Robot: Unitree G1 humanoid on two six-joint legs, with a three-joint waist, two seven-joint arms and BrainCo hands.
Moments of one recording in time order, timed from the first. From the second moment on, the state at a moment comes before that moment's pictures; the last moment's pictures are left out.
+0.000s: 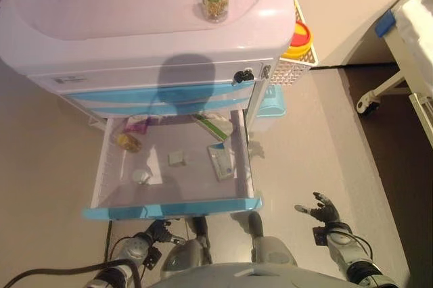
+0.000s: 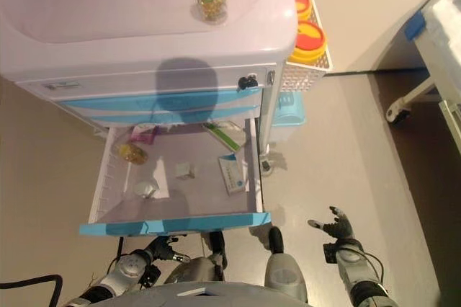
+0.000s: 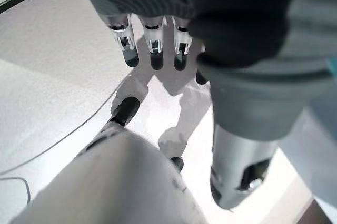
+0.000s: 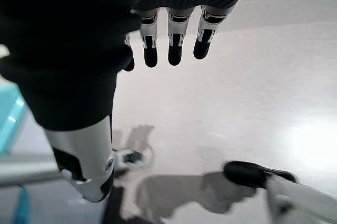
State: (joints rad) left arm -0.03 0.41 -0.47 0.85 0.00 -0.16 -0.10; right arm -0.03 -0.38 0.19 0.97 0.11 -0.15 -0.19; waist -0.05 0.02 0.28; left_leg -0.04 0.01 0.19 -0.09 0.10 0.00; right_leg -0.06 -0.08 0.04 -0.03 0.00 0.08
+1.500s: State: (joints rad) left arm -0.88 0.78 -0.34 0.84 -0.39 -0.11 0.39; right arm -0.15 -0.49 0.37 0.81 0.05 -0.16 -0.17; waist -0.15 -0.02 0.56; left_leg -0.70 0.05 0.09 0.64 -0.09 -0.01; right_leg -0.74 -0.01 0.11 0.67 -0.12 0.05
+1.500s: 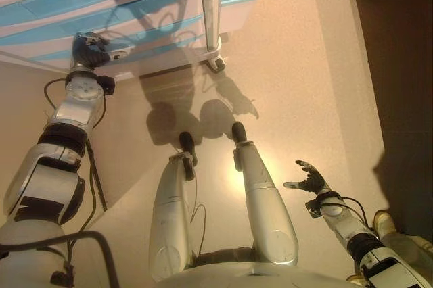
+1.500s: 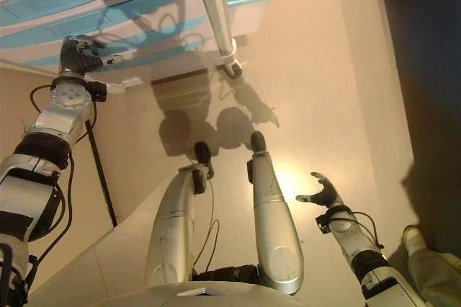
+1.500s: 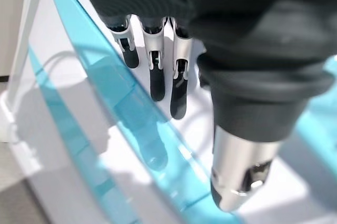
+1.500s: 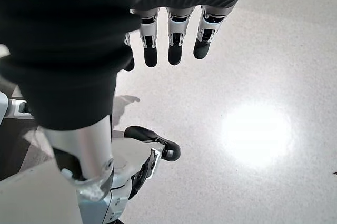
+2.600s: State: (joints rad) left arm -0.13 0.29 -0.12 0.83 -0.70 -0.18 -0.13; right arm -0.05 -0.33 0.19 1.01 0.14 -0.17 0.04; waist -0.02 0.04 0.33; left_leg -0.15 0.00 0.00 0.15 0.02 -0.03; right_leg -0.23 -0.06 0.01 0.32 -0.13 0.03
